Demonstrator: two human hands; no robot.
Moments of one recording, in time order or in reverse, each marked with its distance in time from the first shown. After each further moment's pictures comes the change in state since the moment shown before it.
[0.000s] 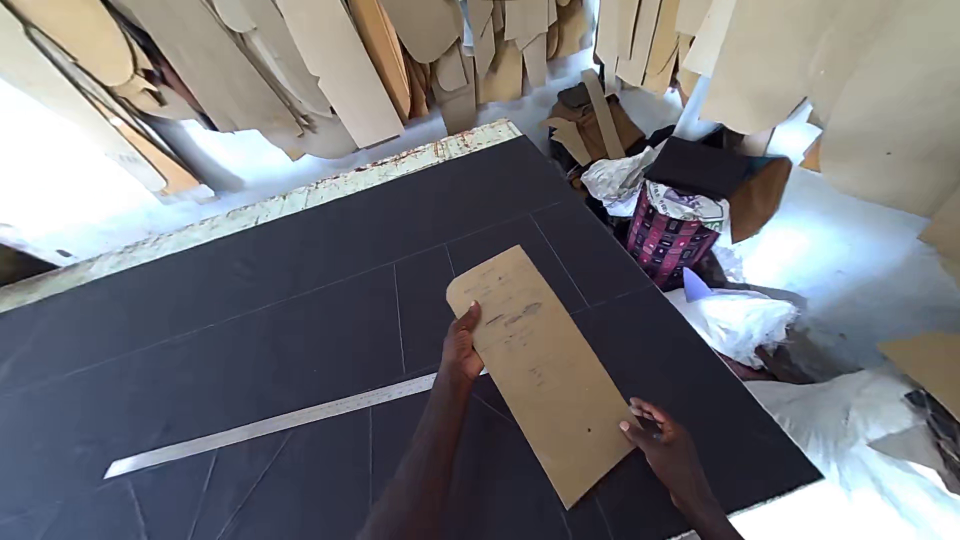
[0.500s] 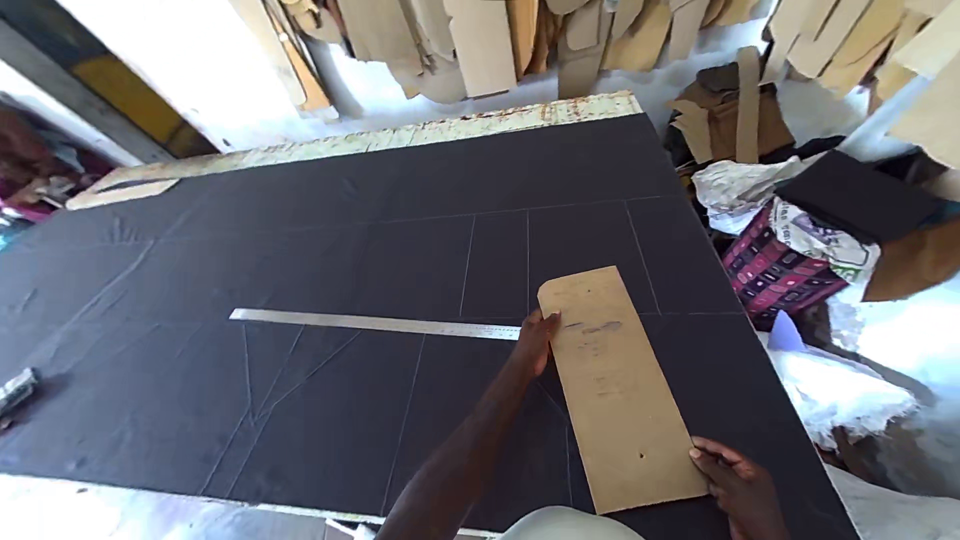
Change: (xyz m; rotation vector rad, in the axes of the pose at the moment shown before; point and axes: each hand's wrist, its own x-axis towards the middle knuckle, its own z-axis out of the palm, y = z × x) left_hand 0.001 -0.071 -0.028 0.153 0.111 0.013; right_hand 0.013 0.007 -0.055 0.111 -0.181 0.180
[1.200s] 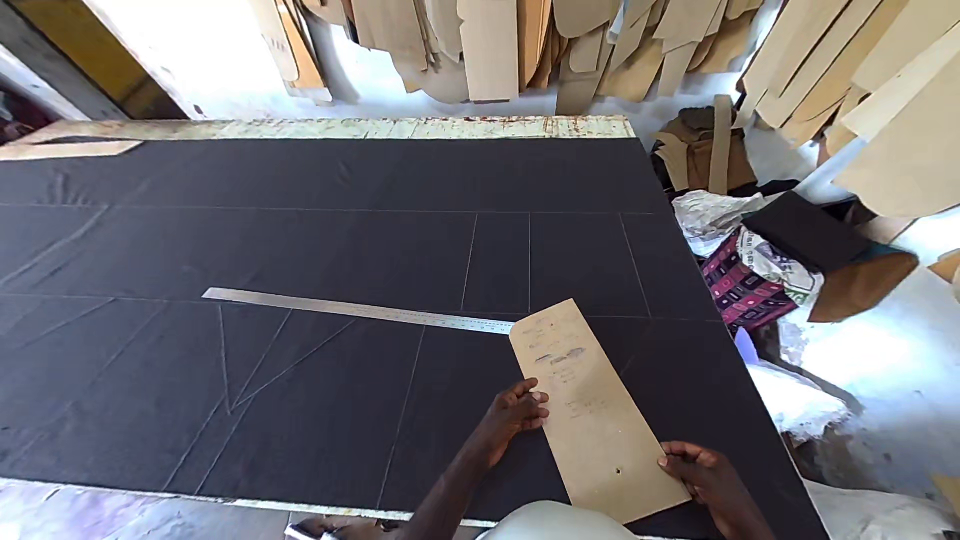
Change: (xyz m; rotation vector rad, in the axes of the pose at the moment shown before) left_hand -0.144 -0.047 -0.101 0.148 -0.237 -0.131; right_hand -0.019 -0.017 0.013 -0.111 -0.267 0.099
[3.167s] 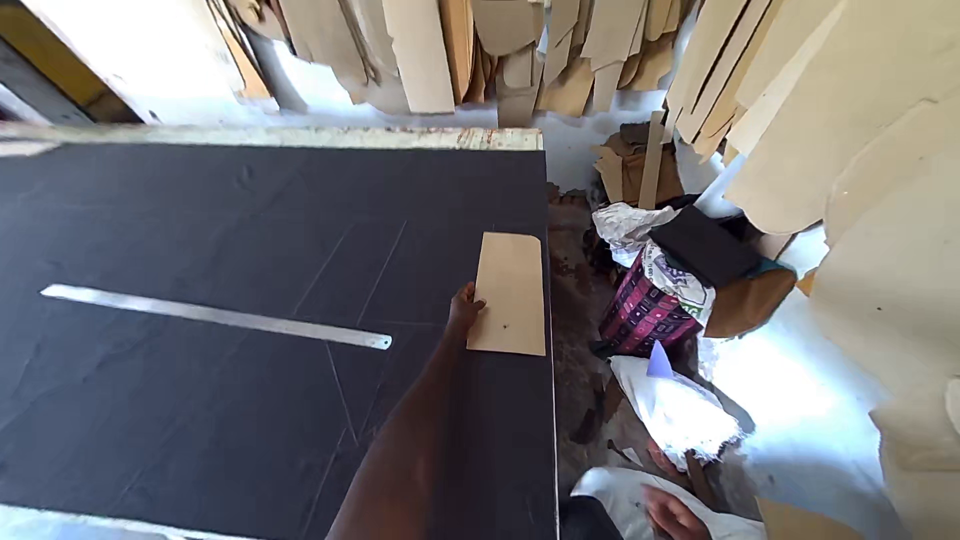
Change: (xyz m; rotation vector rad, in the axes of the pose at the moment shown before) left_hand 0.392 0.020 0.230 0.319 0.503 0.371; right_hand 0.049 0.111 -0.389 0.205 -0.057 0.036
